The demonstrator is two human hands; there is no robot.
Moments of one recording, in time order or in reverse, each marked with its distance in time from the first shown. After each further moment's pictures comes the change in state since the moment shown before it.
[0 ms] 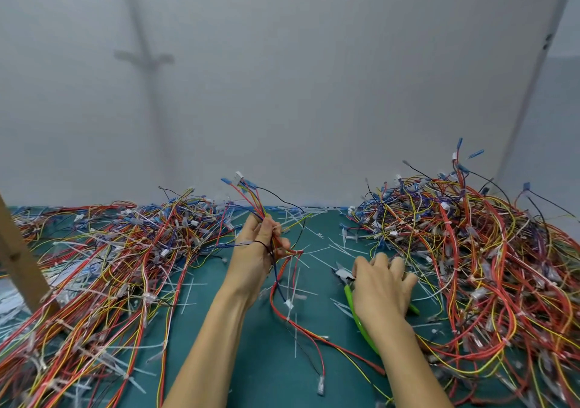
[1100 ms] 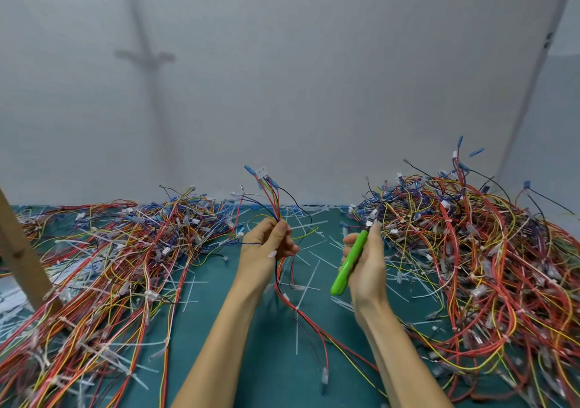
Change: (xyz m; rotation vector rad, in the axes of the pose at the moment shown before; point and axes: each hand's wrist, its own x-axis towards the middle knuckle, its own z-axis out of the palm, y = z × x) left_hand -0.004 -0.005 0.006 0.317 0.025 0.039; right_hand 0.005 -0.020 -0.002 1.806 -0.063 0.112
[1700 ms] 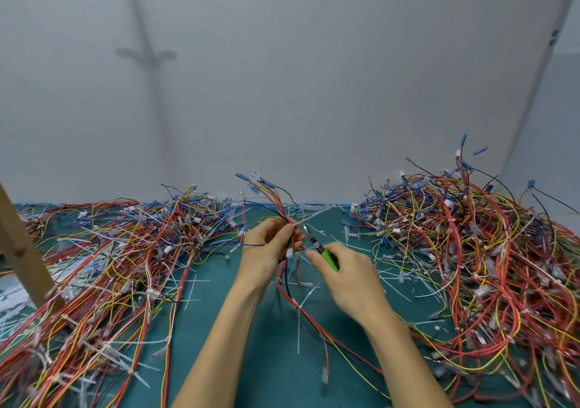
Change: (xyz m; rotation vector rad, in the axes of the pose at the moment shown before) left_hand 0.001 -0.001 0.000 -0.087 -0.024 -0.024; right_hand -0.005 0.000 -0.001 -1.108 -0.263 -0.350
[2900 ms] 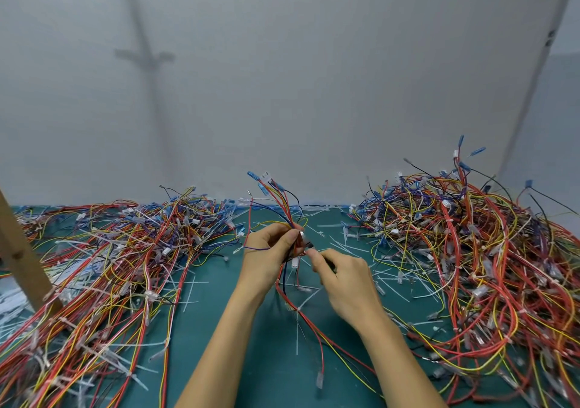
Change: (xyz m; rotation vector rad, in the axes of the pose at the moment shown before) left_hand -0.005 0.005 0.007 0.138 0.009 0.001; right_hand -0.001 0.009 0.011 0.090 0.048 -0.024
